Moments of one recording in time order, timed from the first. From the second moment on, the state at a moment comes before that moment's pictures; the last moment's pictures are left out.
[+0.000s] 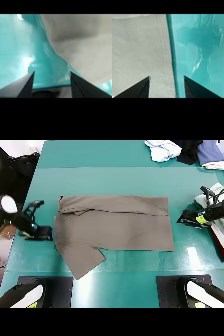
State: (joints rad) left arm 0.06 -1.02 0.82 1.41 -1.49 -1.52; right arm -0.26 -1.10 0.93 -1.27 1.29 1.52
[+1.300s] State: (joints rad) left arm -0.12 -0.93 0.44 1.15 -1.19 -1.66; right arm -0.26 -1.07 0.90 -1.20 1.28 1.51
